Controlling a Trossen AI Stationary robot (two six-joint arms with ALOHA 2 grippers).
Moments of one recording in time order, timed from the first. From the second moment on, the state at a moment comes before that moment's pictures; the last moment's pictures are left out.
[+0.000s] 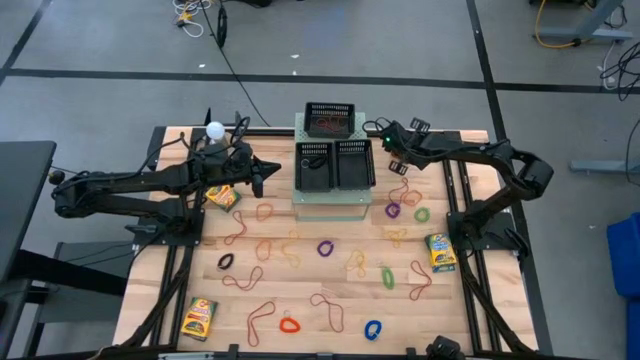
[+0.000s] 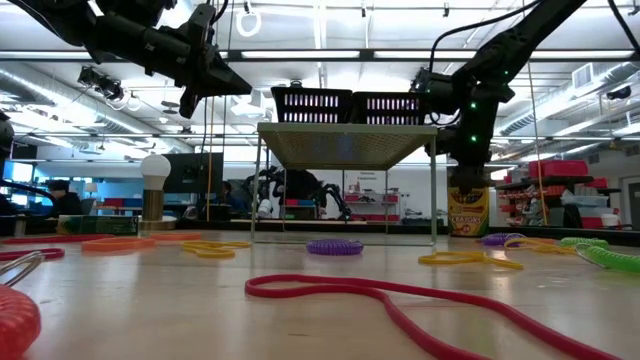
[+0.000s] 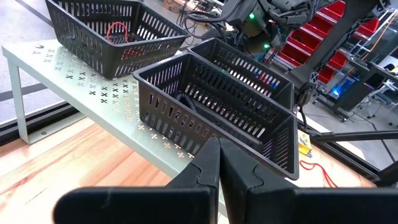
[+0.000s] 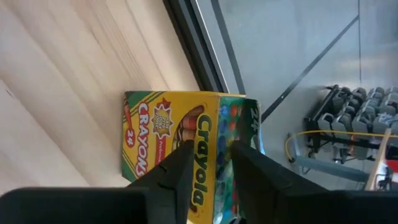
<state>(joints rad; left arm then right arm) 0.30 0.88 0.51 0.17 -0.07 -0.40 -0.64 1.52 0.88 -0.50 0.62 -0.36</state>
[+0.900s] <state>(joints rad) 0.30 0.88 0.51 0.17 -0.07 -0.40 -0.62 1.45 0.88 -0.52 0.59 -0.22</state>
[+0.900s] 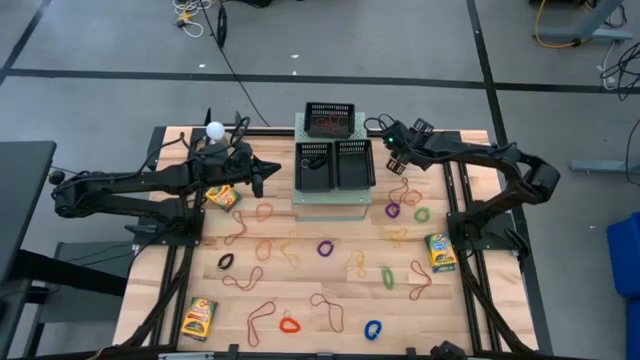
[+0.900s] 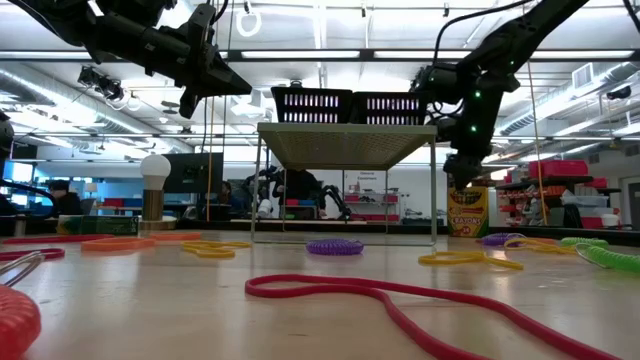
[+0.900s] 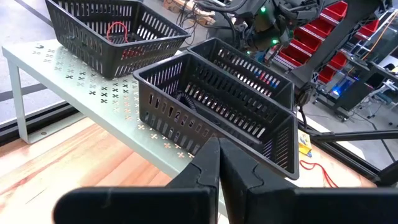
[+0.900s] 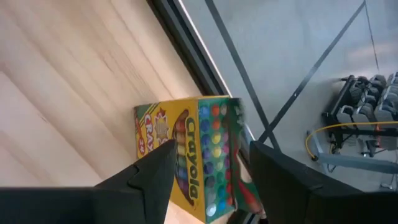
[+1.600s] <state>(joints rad) 0.30 0.88 0.51 0.17 -0.07 -0.39 -0.84 1.13 0.88 -0.61 0.07 0.20</state>
